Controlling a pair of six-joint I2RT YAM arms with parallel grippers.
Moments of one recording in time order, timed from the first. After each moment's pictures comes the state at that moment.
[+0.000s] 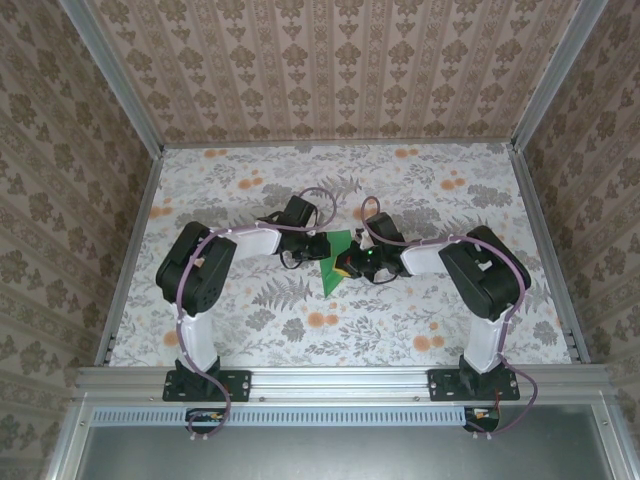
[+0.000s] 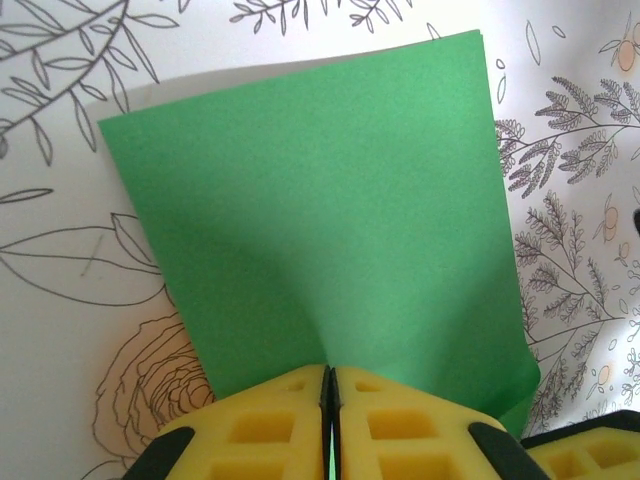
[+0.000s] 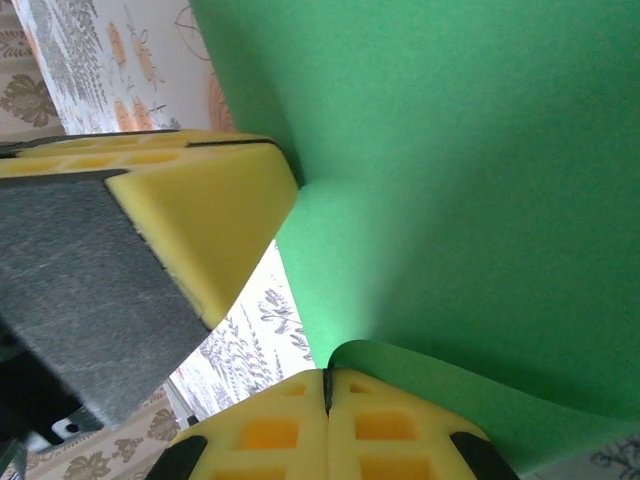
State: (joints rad) left arm -0.62 1.92 1.11 -0.23 0.35 -0.56; right arm 0.51 1.87 0.85 0.18 -0.61 1.05
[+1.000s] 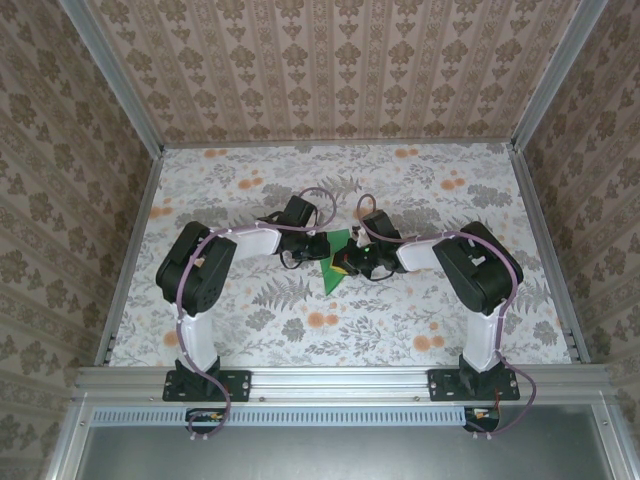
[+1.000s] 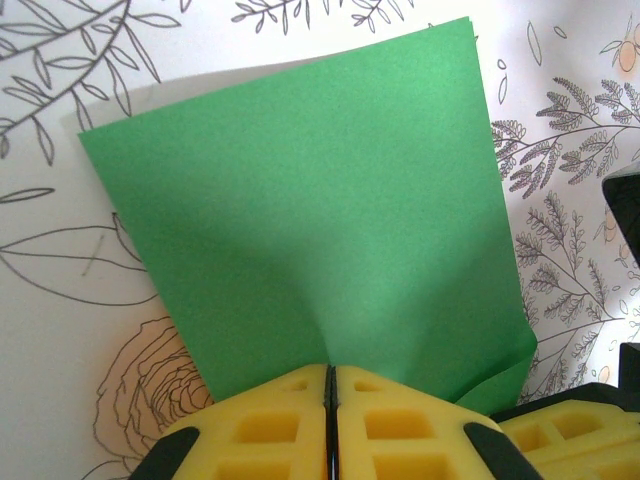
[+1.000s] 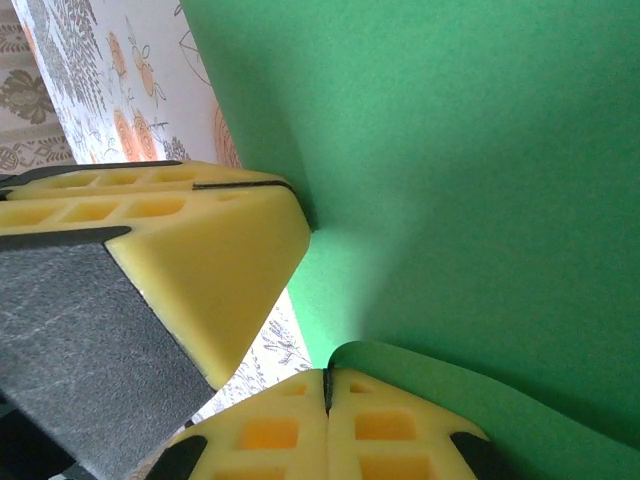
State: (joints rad) left arm -0.62 1.92 1.11 -0.23 0.35 -0.56; right arm 0.50 1.92 0.90 0.17 -0.62 1.02
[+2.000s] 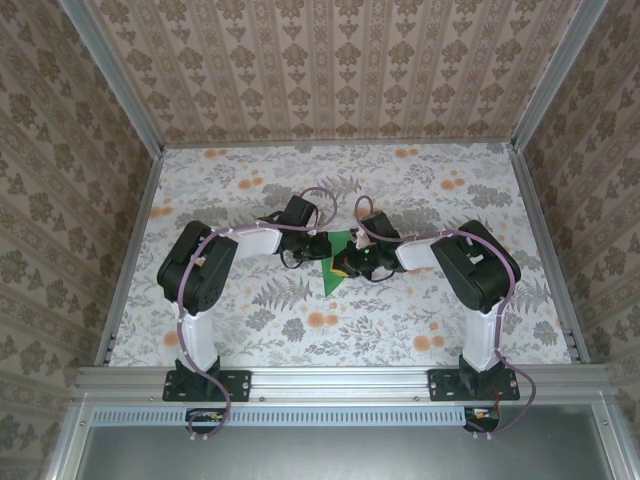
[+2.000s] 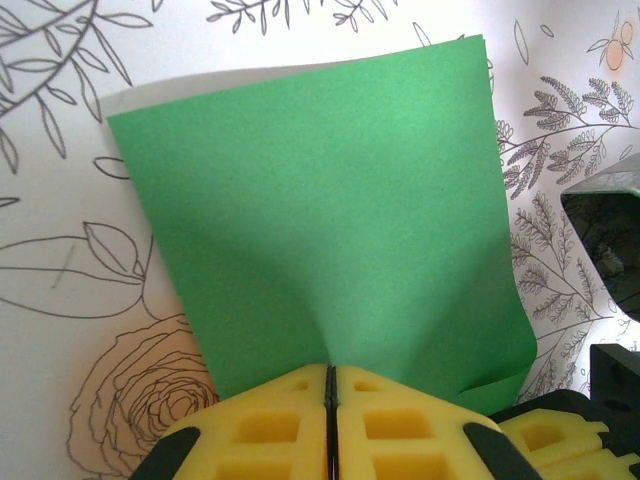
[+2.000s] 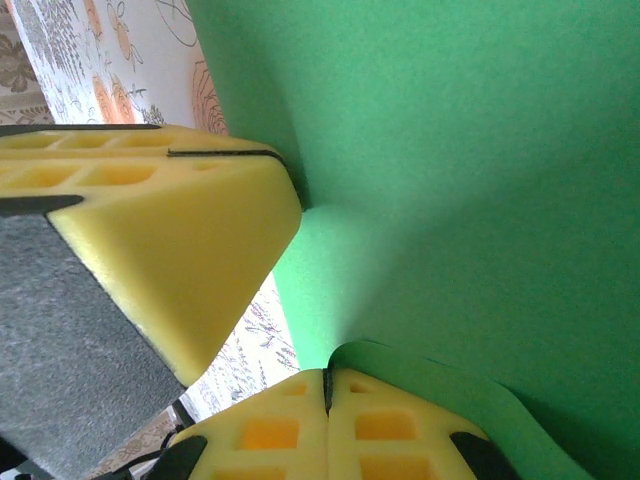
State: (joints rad) left arm -0.62 1.93 1.12 -0.22 0.37 -0.56; right arm 0.50 1.94 0.92 0.14 -0.66 0.97
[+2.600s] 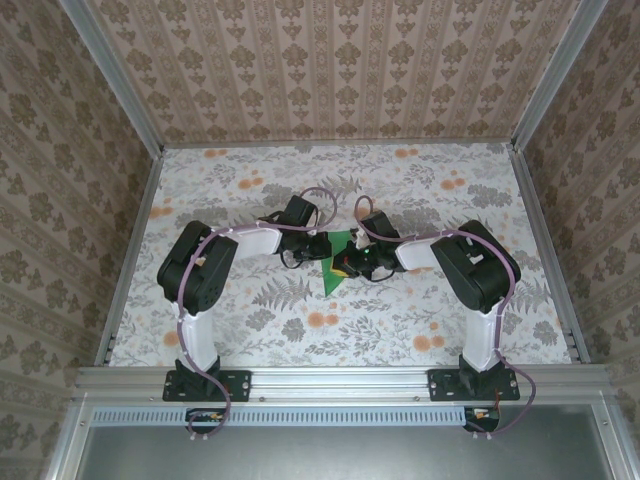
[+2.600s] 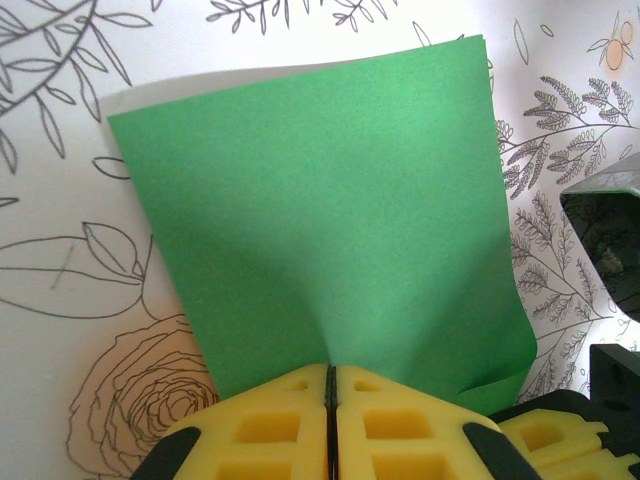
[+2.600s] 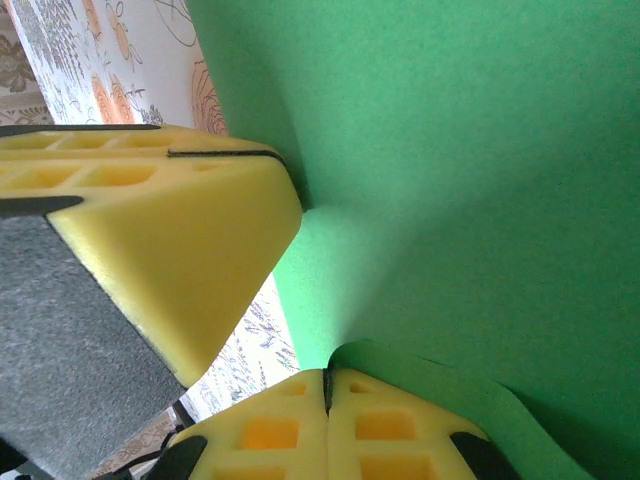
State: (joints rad) left arm -0.62 1.93 1.12 -0.22 0.37 -0.56; right arm 0.50 1.94 0.92 0.13 -0.66 0.97
